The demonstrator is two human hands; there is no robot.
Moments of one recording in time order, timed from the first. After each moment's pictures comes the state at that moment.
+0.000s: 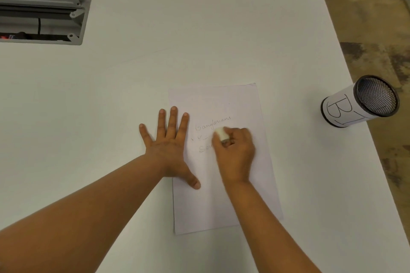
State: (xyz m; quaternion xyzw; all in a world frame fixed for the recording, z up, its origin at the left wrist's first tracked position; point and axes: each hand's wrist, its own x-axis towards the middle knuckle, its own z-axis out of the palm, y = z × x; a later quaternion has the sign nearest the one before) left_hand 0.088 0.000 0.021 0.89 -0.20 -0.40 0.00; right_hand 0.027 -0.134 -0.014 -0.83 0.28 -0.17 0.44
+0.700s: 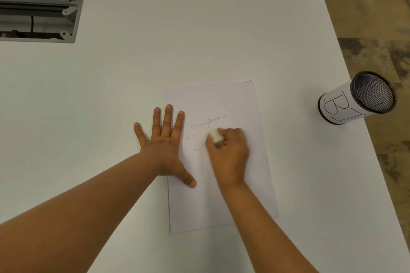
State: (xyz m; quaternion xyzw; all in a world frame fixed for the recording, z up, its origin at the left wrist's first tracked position) left_hand 0.090 -0.001 0.021 0.89 -0.19 -0.41 0.00; right_hand 0.021 -0.132 -0.012 -0.85 0.28 -0.16 0.42
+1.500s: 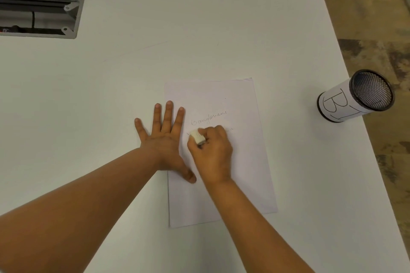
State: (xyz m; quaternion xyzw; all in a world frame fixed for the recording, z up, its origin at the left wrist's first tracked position) left_hand 0.089 -0.001 0.022 0.89 -0.19 -0.40 0.00; right_hand 0.022 -0.105 -0.009 -0.89 0.21 -0.12 0.40
